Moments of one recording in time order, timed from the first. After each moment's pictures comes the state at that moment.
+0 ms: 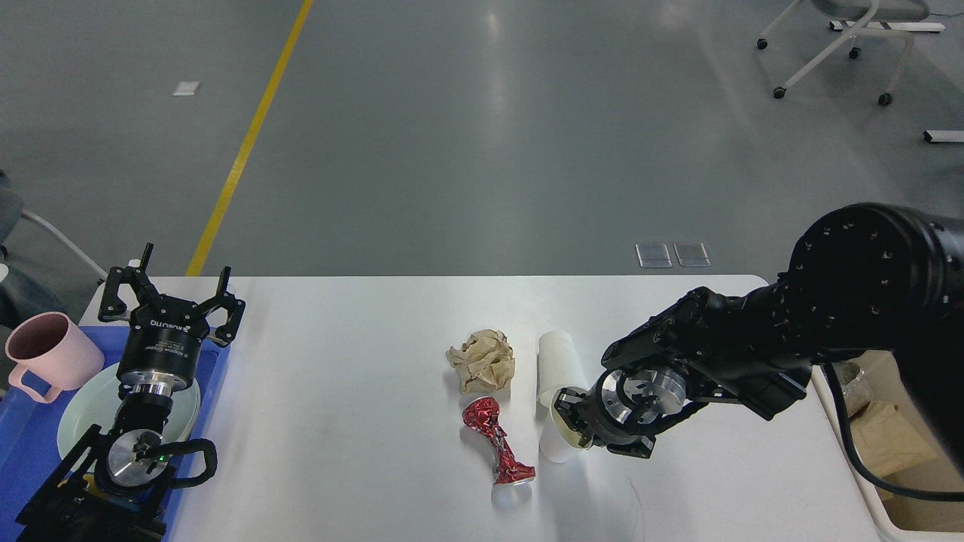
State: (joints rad) left arm -0.29 0.16 -1.45 -0.78 0.24 -0.53 -0.30; right arm 1.54 0.08 -1.09 1.22 0.53 0.08 -0.24
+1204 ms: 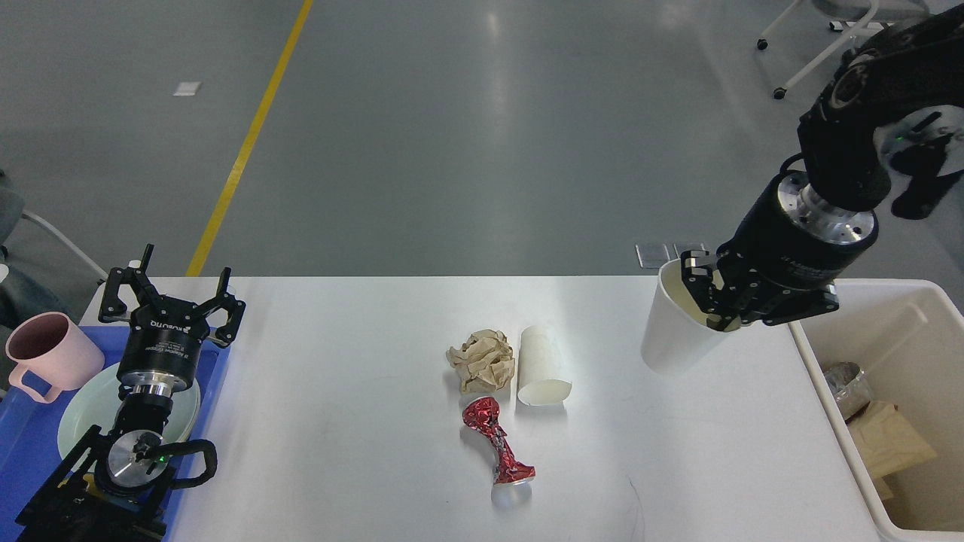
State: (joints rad) left arm -0.28 0.16 -1.45 -0.78 0.24 -0.53 -0.30; right arm 2.45 -0.24 -1.36 1.62 0.24 0.75 -0.24
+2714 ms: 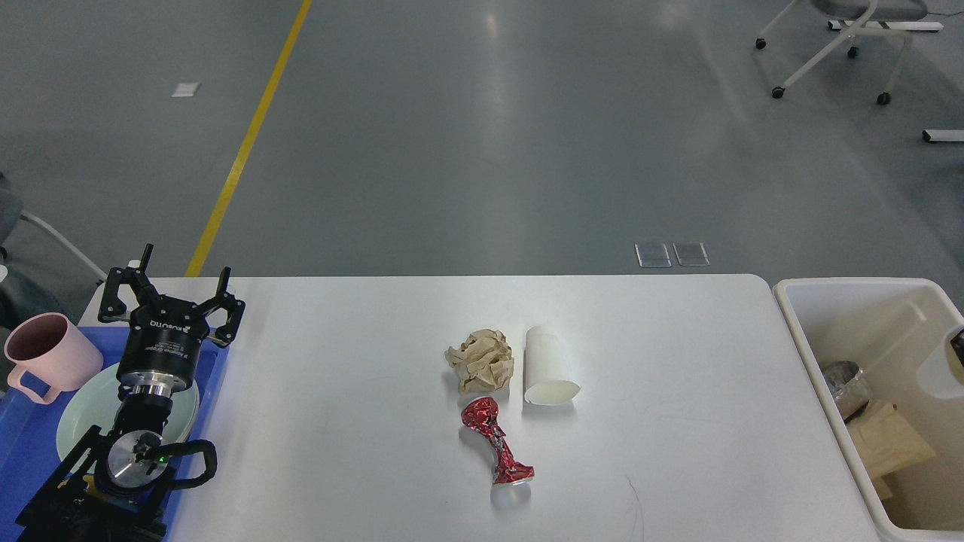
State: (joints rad) left arm -0.28 0.16 -1.44 -0.78 0.24 -0.53 -0.31; right arm 1.20 -0.74 -1.02 0.69 0.02 0.27 -0.24
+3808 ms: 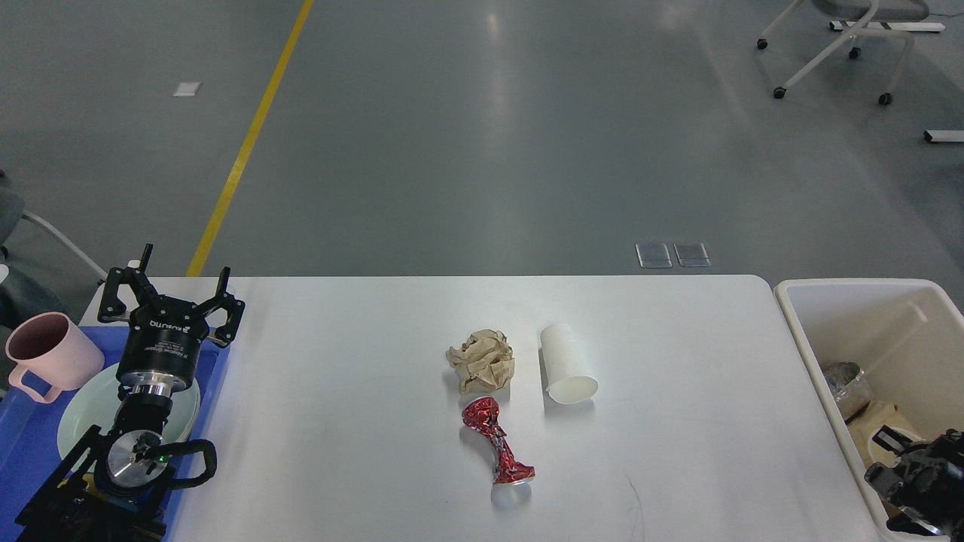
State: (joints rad) left arm -0.28 0.16 -1.45 -0.78 0.24 -0.53 -0.31; right arm 0.59 -0.33 -0.89 0.16 0.04 -0.14 -0.24
